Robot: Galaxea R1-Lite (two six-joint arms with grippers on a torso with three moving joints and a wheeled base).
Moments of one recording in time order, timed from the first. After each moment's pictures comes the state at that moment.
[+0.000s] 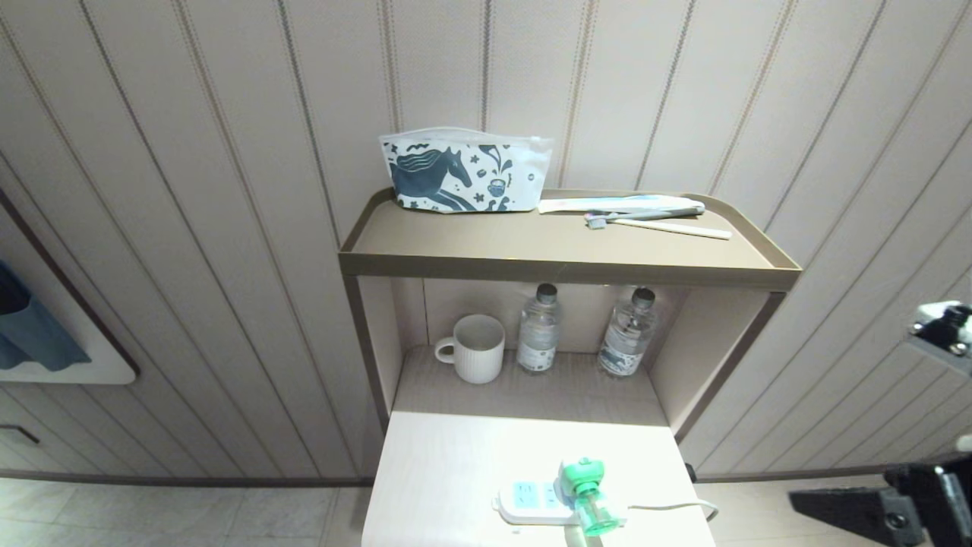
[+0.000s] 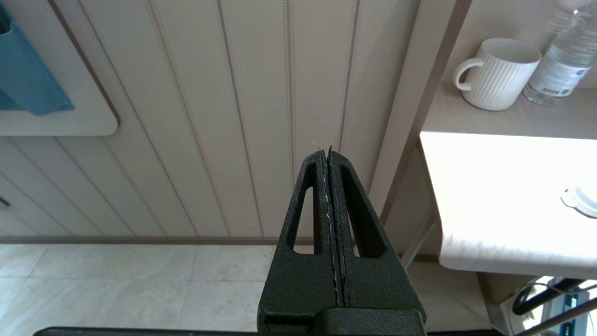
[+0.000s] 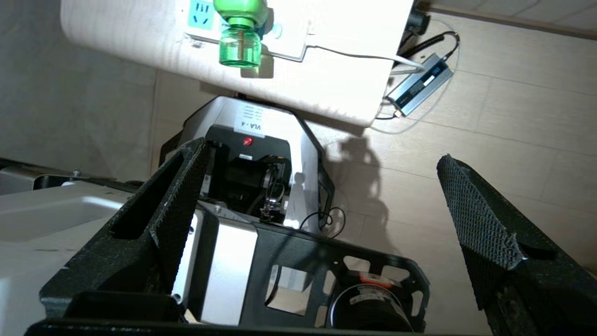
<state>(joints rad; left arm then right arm) 0.00 0.00 -0.02 0.07 -0.01 0.02 0.63 1.11 -1.06 0.82 -0.18 0.43</state>
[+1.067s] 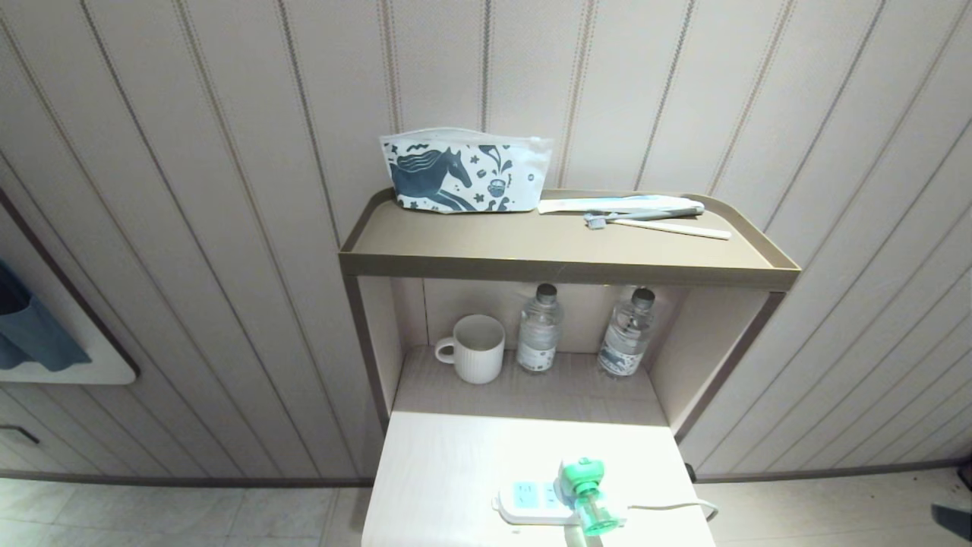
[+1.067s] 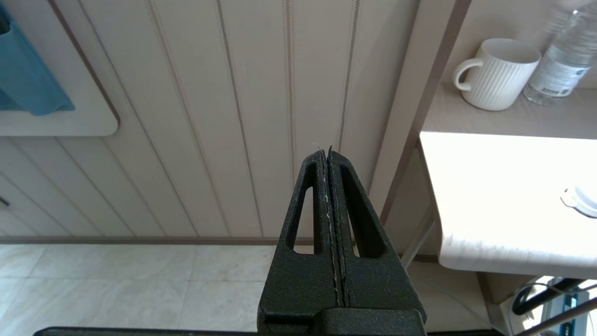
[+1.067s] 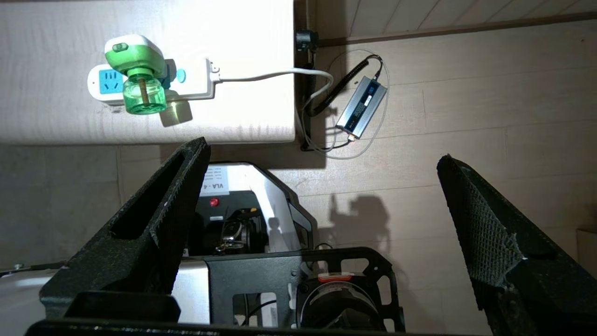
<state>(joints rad) 0.00 0.00 -0.02 0.07 -0.01 0.02 0.59 0.84 -0.92 0.88 -0.43 0.59</state>
